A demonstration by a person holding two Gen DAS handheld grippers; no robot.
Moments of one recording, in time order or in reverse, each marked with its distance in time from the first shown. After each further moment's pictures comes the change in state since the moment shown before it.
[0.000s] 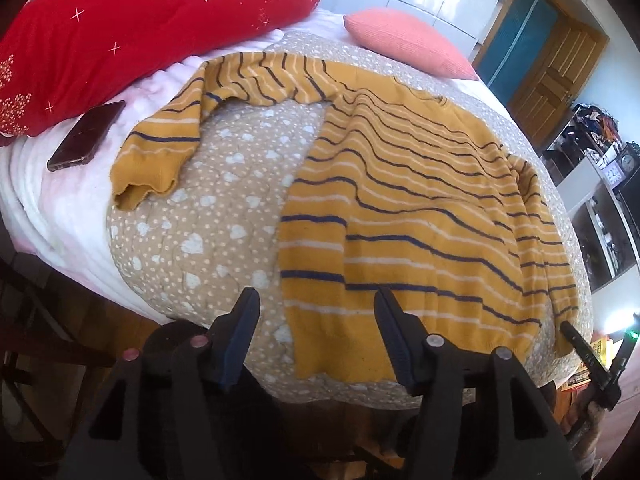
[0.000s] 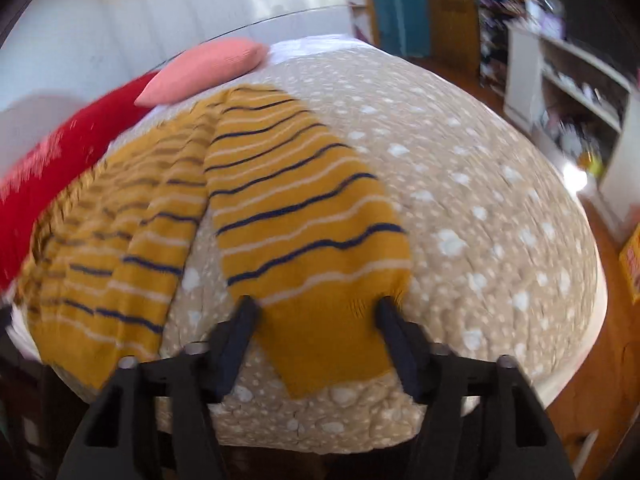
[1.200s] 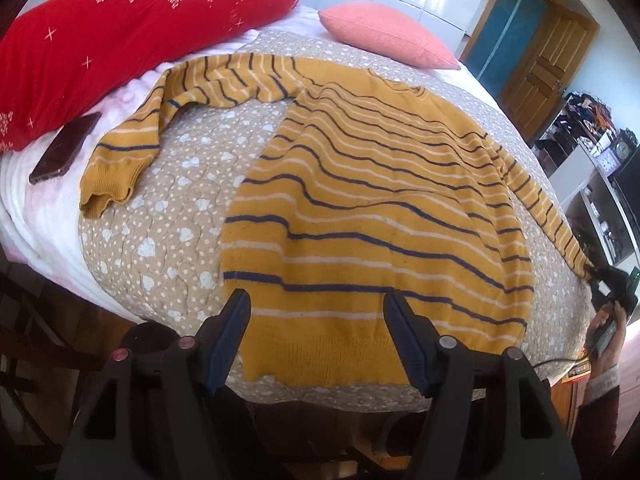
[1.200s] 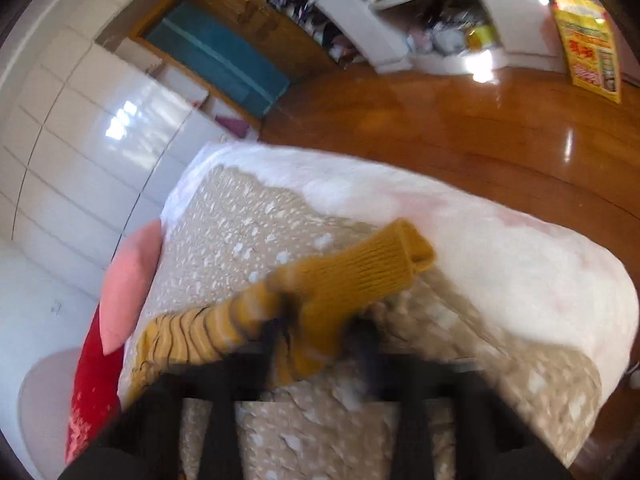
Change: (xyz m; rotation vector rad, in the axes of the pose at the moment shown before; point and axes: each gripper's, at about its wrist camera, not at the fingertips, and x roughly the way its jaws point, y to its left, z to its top) left arm 0.007 -0.035 -0.001 0.029 0.010 -0.017; right arm 0.047 -0.193 0.089 0.825 -0.216 0.044
